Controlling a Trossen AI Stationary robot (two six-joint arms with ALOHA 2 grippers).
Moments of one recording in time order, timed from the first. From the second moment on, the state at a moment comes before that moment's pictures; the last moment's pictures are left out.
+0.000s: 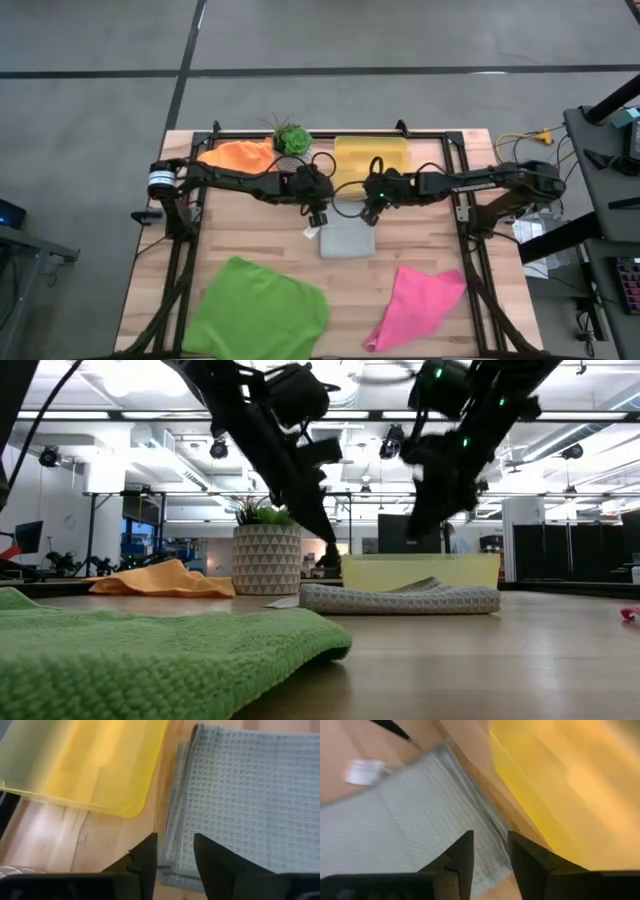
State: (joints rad) left arm 0.12 1.76 1.18 -0.23 -0.18 0.06; right arm -0.12 1.42 0.82 -0.35 0.21 0.36
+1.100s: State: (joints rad) left arm -0.18 1.88 1.05 -0.10 -0.09 -0.07; right arm 0.26 1.61 0.69 -0.16 0.09 0.19
